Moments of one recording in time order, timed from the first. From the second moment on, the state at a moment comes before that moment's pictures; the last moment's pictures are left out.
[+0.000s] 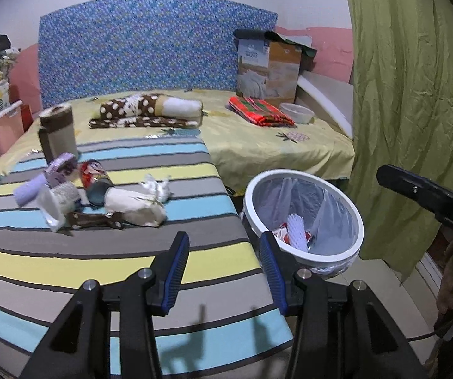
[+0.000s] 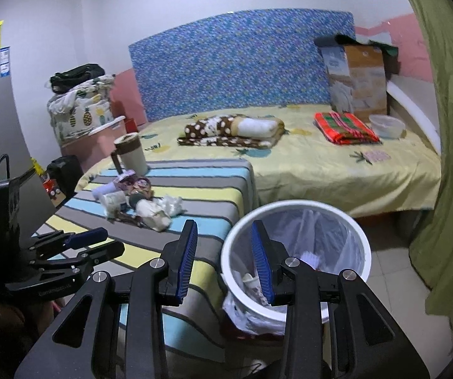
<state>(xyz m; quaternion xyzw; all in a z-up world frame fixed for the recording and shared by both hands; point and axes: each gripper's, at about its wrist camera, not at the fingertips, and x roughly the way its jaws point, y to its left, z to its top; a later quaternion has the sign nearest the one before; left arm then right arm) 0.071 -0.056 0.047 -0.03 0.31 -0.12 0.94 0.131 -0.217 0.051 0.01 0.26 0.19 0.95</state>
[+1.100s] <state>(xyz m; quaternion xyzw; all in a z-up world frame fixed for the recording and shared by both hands) 0.090 0.077 0.042 -0.06 0.31 0.00 0.95 0.187 -0.103 0.040 -0.04 0.28 0.34 0.90</state>
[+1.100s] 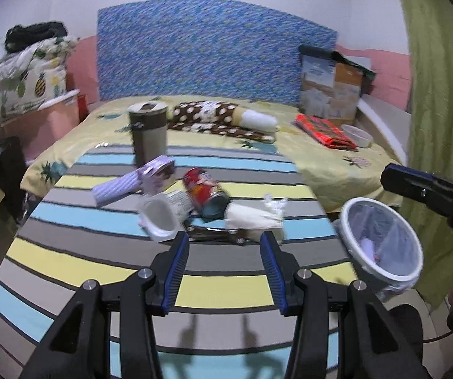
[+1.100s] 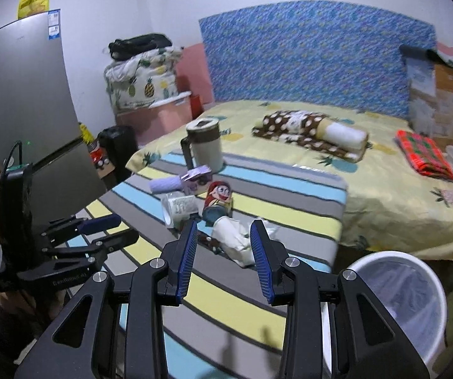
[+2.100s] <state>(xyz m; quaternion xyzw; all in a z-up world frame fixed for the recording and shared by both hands) 0.189 0.133 -0.026 -0.16 0.36 0.03 0.92 0.273 -0.051 -0.014 -0.06 0.37 0.36 0.86</state>
